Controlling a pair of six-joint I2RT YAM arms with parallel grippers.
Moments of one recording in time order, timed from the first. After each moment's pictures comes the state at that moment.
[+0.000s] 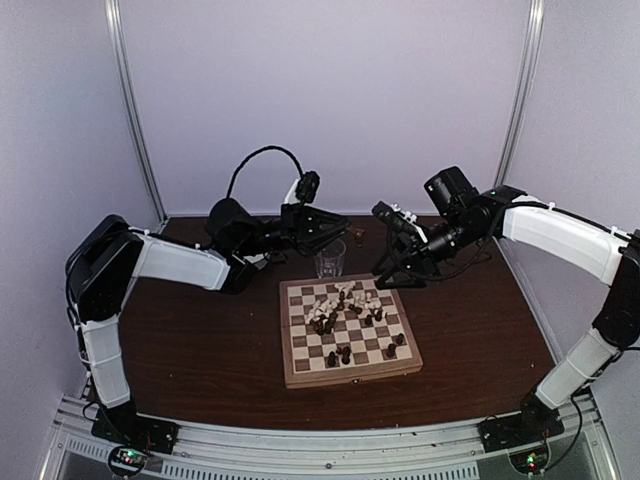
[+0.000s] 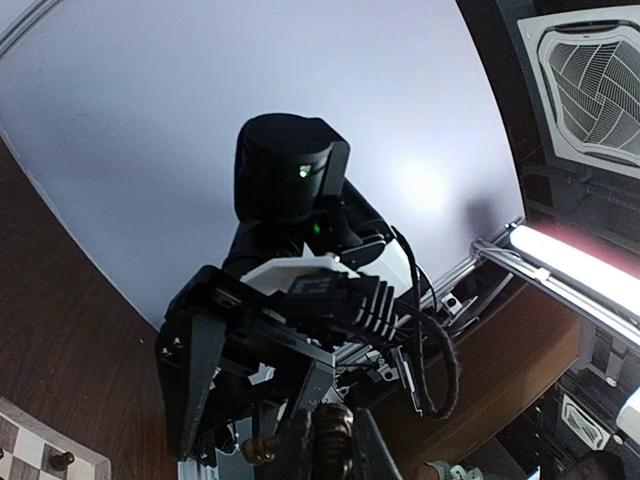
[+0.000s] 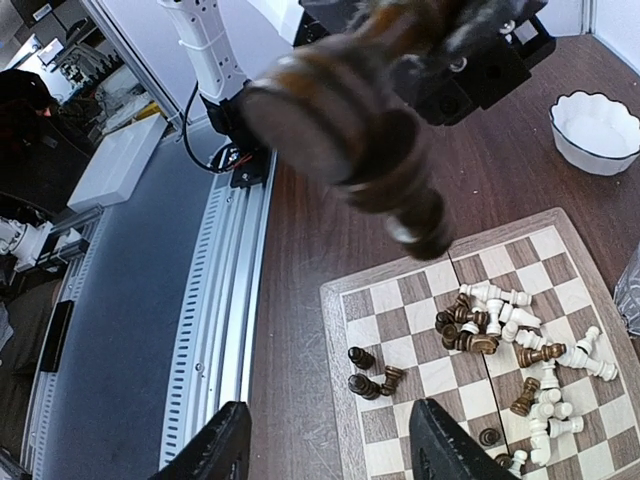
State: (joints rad) left arm -0.74 1.95 1.17 1.31 0.91 -1.46; right arm 0.55 1.54 1.36 -0.79 -0.97 -0.51
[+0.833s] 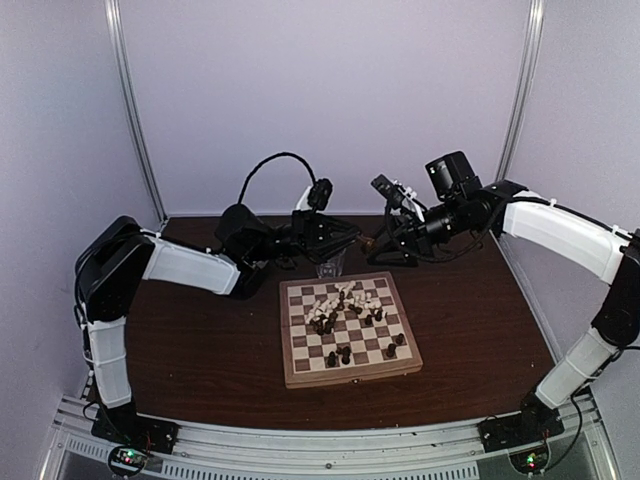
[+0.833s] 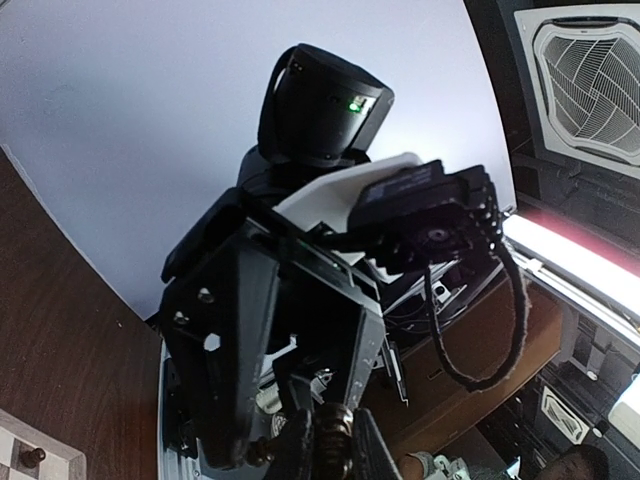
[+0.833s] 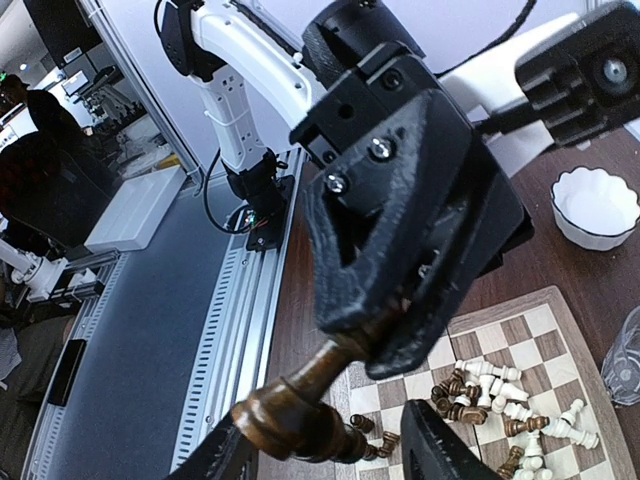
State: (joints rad) left arm -0.79 1.99 1.21 1.35 0.91 -1.51; right arm 0.56 1.56 1.40 -0.60 -1.08 -0.35
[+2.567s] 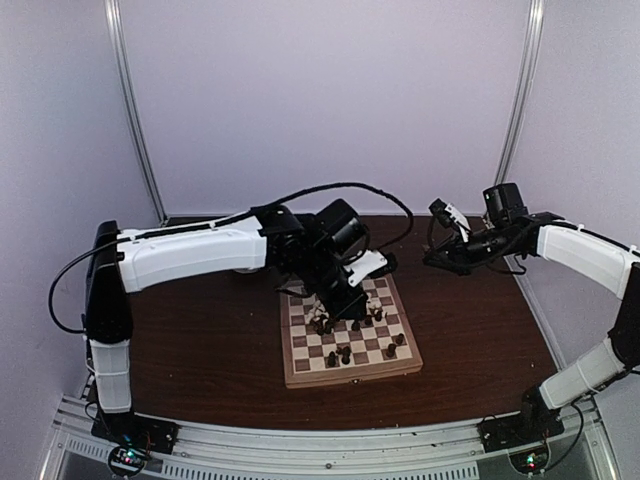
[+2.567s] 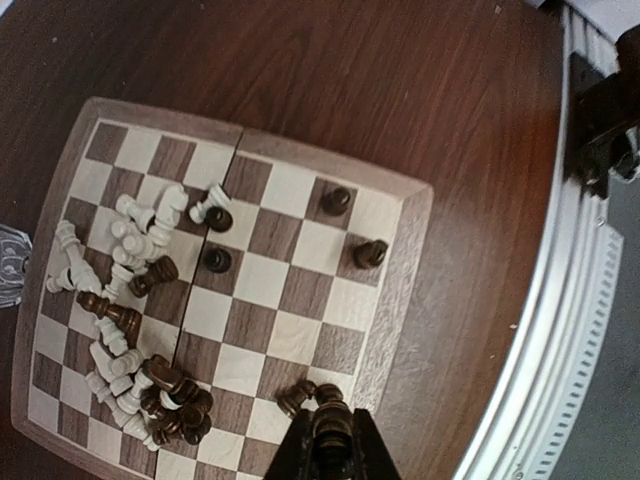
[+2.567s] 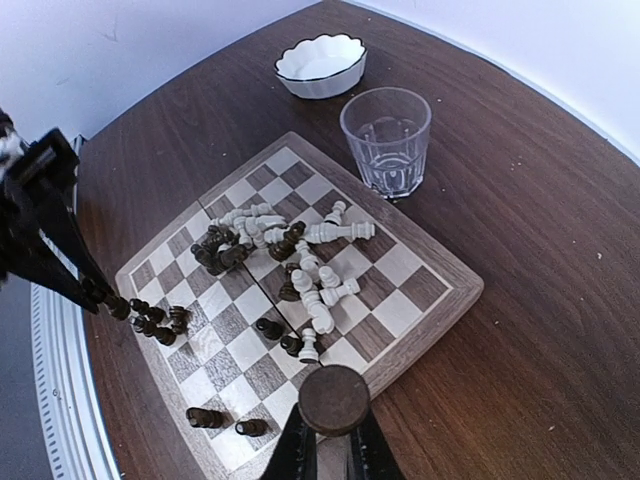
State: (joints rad) left arm -1.08 1.98 1.82 -0.82 0.20 0.00; right arm 0.23 1.39 1.06 -0.50 -0.76 -0.39
